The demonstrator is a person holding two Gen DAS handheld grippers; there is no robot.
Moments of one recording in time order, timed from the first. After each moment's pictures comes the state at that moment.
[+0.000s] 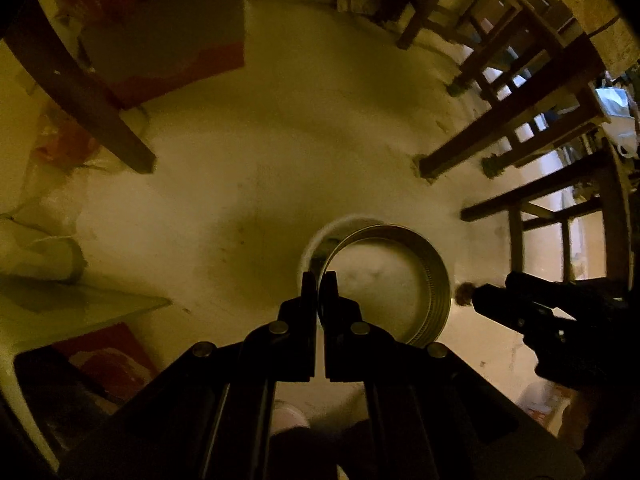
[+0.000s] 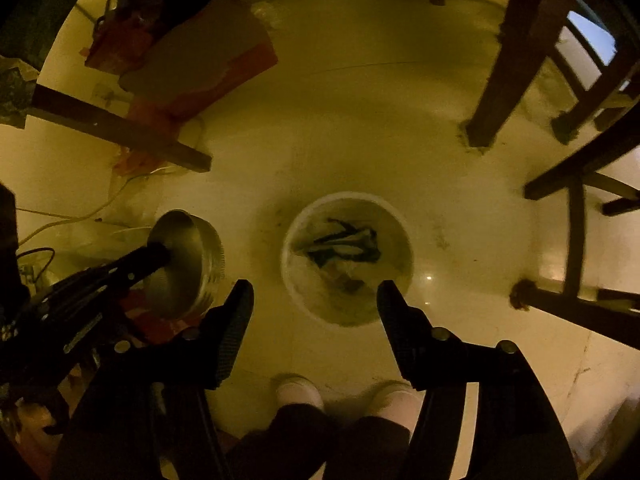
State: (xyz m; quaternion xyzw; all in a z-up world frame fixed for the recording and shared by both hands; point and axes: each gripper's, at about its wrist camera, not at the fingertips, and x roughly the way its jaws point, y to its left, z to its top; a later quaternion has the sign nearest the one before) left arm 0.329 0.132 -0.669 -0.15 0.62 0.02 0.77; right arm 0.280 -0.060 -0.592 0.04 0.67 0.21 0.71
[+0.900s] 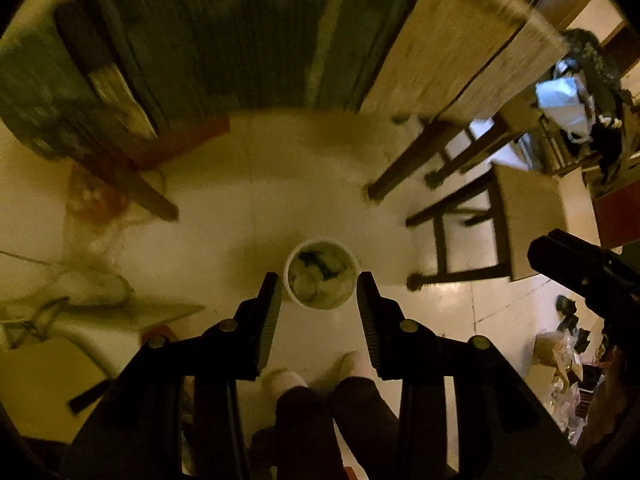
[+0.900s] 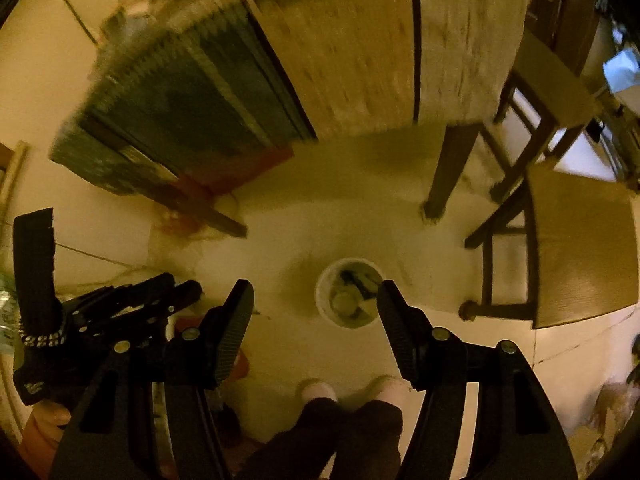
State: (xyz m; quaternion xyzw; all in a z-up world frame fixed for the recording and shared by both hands) left arm 0.309 0.115 -0.396 -0.09 0.59 -0.01 0.80; right arm 0.258 -0.078 -0.311 0.06 0.58 0.19 0.79
